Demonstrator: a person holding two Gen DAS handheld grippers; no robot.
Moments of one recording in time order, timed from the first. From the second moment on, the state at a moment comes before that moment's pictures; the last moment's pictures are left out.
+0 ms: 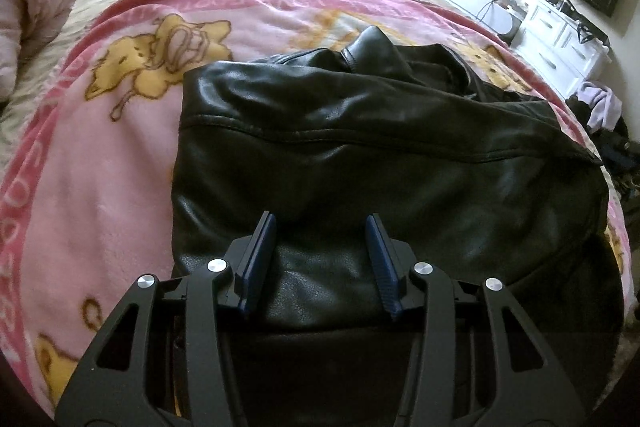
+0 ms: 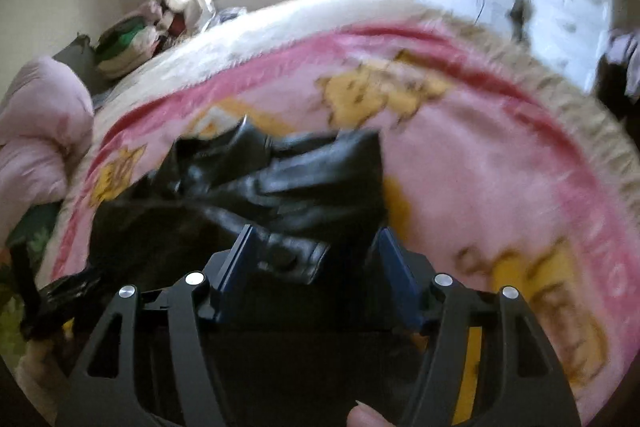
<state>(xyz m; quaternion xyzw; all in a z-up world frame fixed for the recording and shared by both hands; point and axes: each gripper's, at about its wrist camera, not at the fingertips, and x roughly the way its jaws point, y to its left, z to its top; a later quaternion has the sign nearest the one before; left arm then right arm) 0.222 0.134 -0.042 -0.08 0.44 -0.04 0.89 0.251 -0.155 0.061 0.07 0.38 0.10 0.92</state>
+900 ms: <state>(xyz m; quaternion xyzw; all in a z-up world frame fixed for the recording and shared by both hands) 0.220 0.148 -0.015 -0.10 0.41 -0.08 0.90 0.278 -0.051 0.009 -0.05 0.45 0.20 0.87</state>
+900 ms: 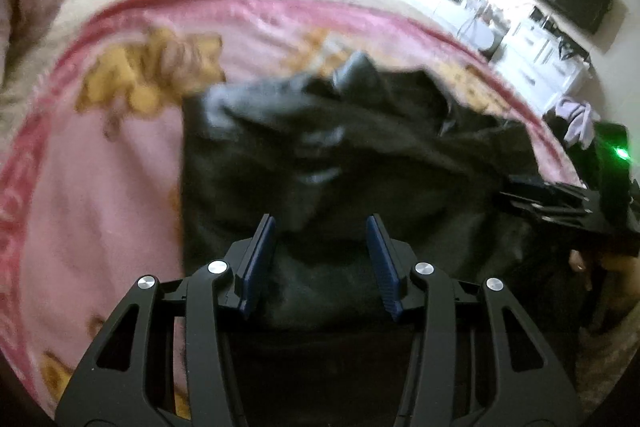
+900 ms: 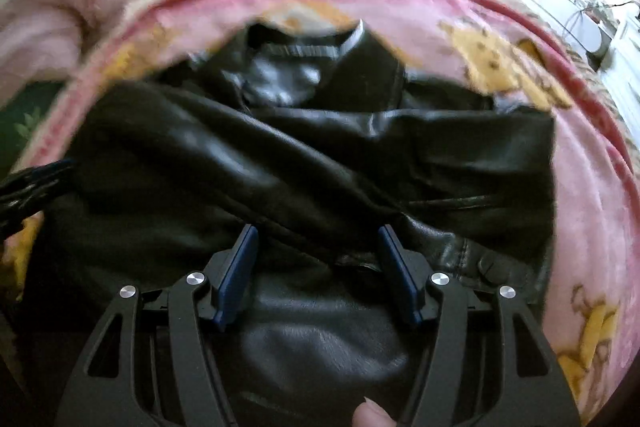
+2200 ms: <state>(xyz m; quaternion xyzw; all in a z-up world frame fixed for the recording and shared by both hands) 0.266 0.135 -0.045 -0.09 0.45 -0.05 0.89 0.230 -0.084 -0.014 -0.02 0.47 0.22 0.85</state>
